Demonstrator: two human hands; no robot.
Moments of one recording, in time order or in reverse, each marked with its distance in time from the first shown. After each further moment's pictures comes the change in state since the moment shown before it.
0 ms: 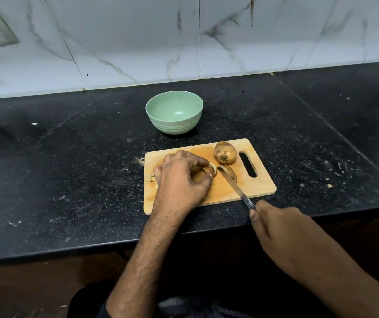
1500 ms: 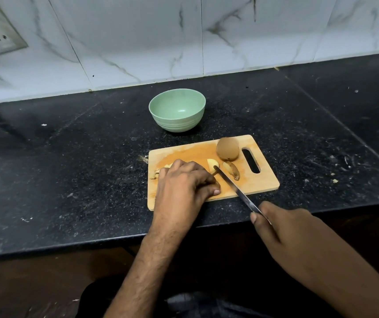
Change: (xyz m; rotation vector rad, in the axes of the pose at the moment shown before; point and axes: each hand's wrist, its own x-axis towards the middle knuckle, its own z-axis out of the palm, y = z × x) left_hand -0.027 -0.006 -0.005 0.133 0.004 0.258; right_hand -0.018 0.000 -0.009 0.071 -0.010 -0.060
